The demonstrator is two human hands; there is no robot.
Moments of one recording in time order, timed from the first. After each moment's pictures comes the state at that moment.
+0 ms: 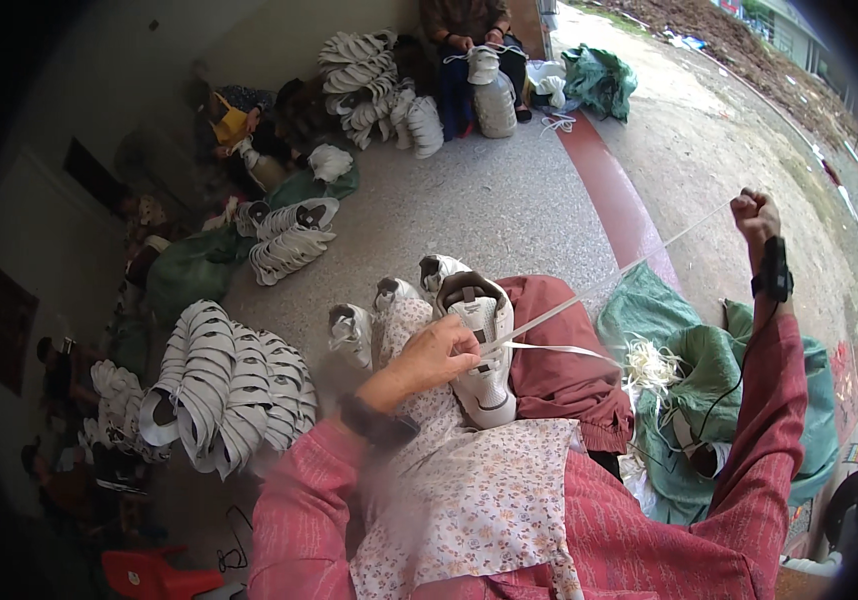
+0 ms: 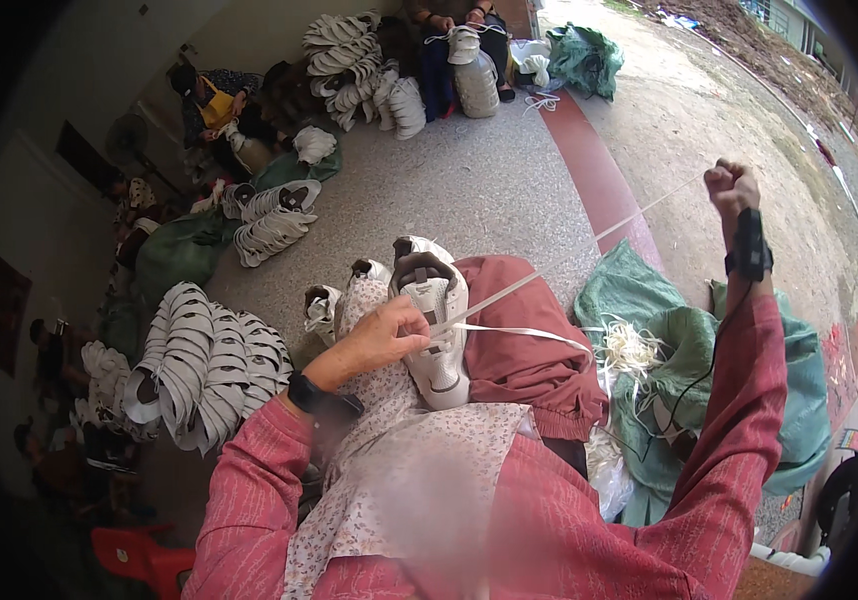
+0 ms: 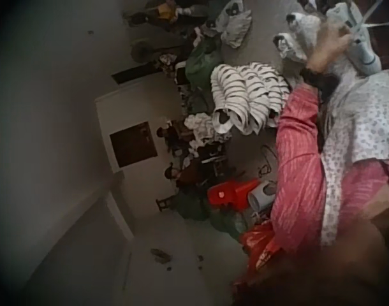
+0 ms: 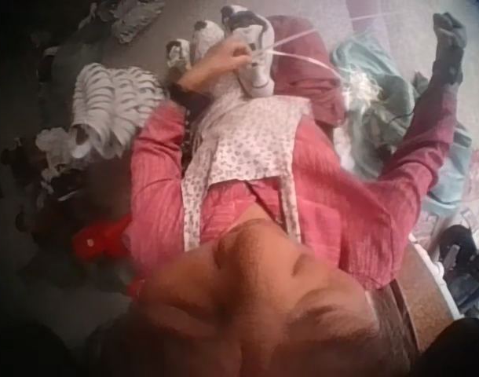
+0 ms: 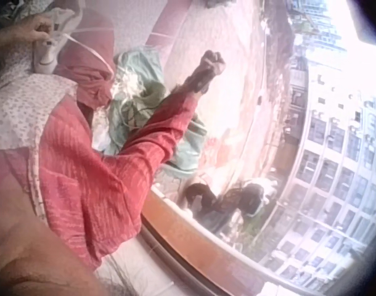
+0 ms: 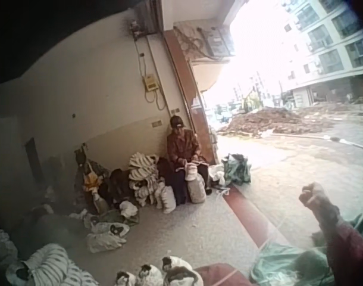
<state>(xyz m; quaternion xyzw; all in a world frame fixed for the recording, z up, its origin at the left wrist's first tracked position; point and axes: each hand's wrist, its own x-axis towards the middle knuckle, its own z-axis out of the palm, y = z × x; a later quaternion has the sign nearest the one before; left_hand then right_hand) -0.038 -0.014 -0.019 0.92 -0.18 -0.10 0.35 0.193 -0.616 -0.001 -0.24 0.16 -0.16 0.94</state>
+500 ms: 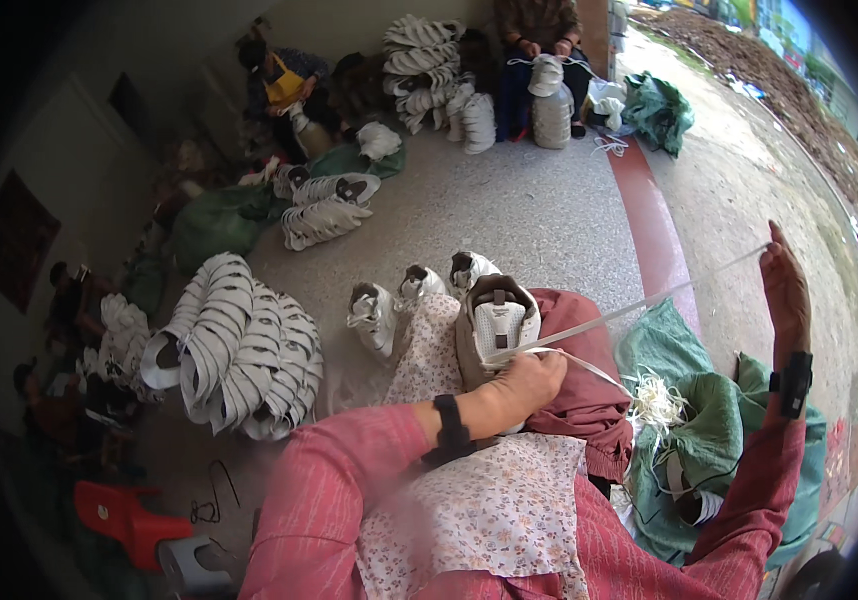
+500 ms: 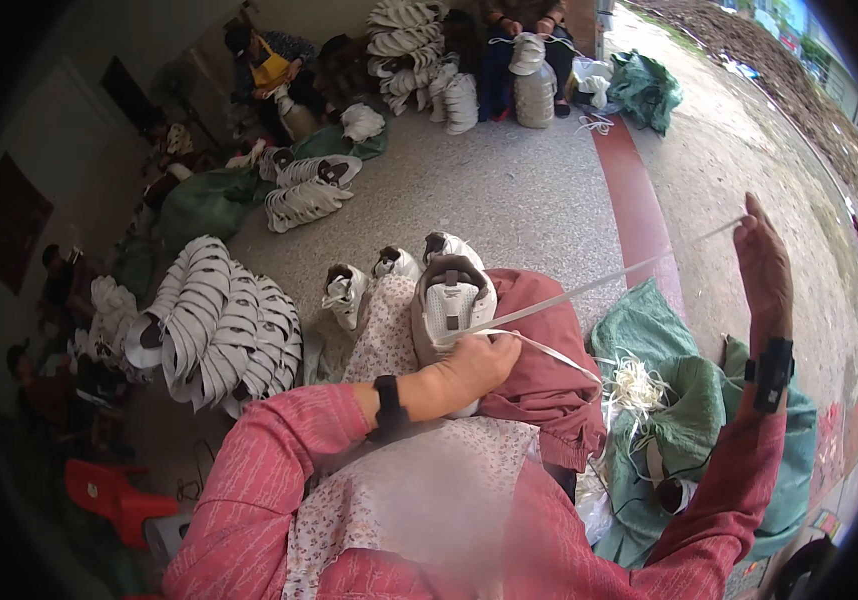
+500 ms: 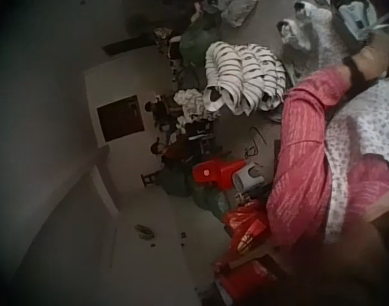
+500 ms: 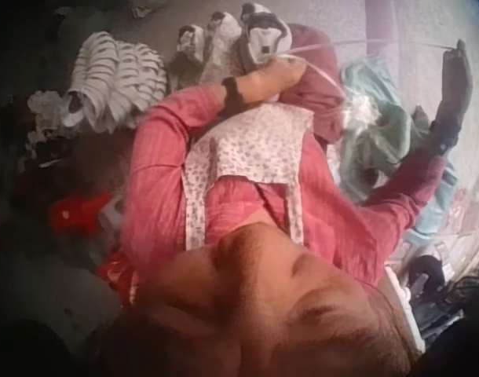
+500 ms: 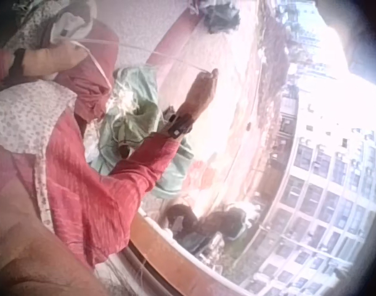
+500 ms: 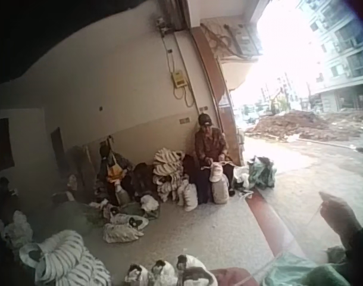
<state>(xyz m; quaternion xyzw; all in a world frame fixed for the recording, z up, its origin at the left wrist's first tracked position) -0.052 -0.111 -0.071 0.91 -0.36 0.17 -0.13 0.122 -0.552 0.030 -0.46 -0.15 -0.02 0.88</state>
